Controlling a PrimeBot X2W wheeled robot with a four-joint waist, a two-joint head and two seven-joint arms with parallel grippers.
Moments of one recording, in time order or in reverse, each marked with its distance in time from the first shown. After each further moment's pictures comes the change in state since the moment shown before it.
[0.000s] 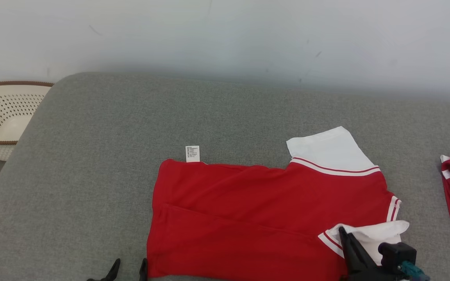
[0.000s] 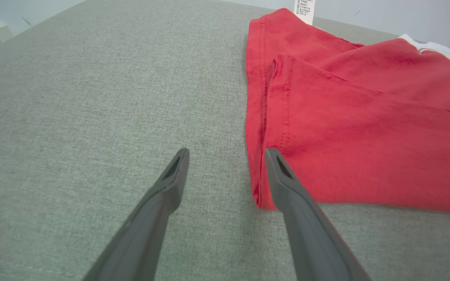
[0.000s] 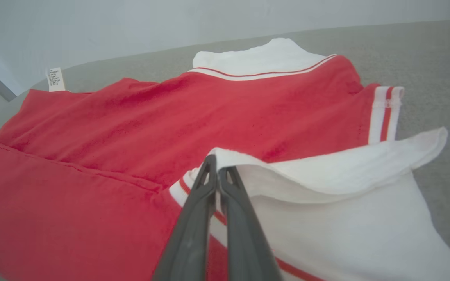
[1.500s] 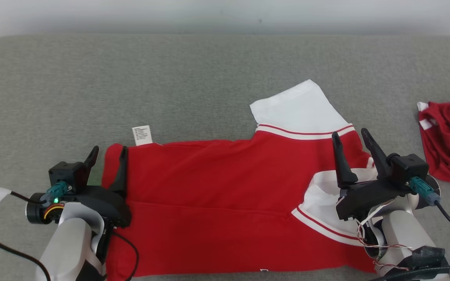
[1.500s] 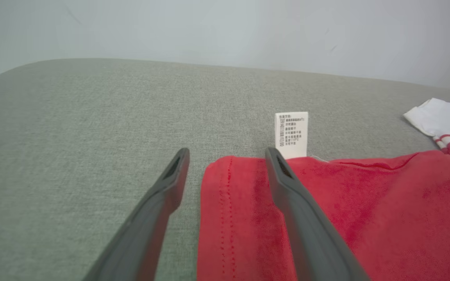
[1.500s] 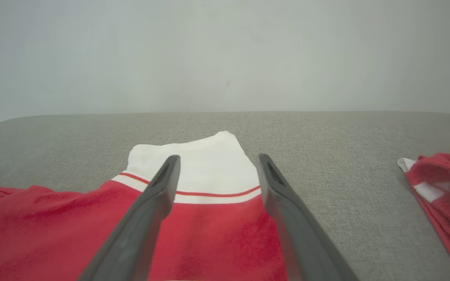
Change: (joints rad) left arm -0.542 0.027 0.068 0.286 0.019 -0.084 0.000; right arm -0.359 -0.009 -0.053 0.009 -0.115 0.000 0.000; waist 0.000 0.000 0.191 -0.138
